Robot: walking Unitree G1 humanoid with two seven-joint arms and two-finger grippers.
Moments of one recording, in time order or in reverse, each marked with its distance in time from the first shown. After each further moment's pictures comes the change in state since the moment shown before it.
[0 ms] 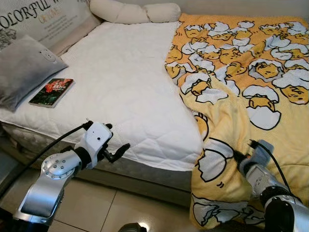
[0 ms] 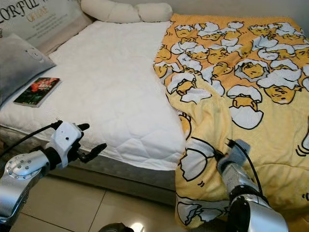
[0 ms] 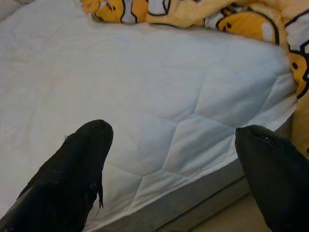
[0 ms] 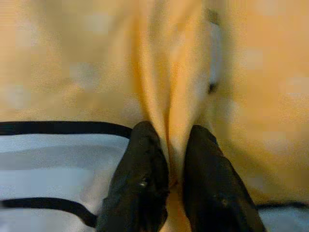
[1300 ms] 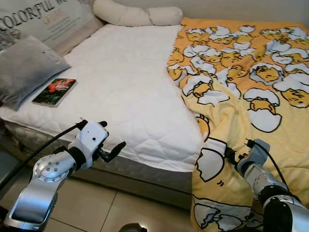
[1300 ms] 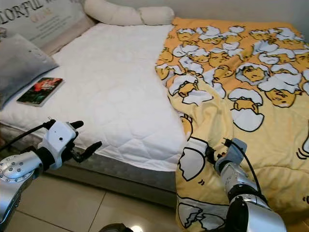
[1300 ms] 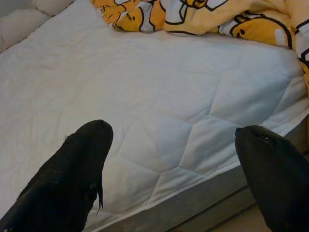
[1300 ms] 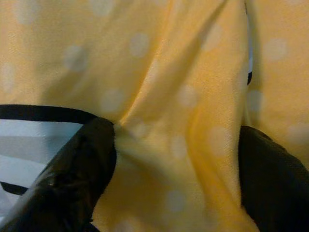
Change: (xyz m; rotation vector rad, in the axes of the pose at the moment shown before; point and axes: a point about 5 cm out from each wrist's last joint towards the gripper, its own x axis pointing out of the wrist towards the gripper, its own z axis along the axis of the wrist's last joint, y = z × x) left arm -0.014 0.002 0.011 0.040 -0.021 0.038; right arm -0.001 -0.006 -0.006 0.028 0.037 -0.079
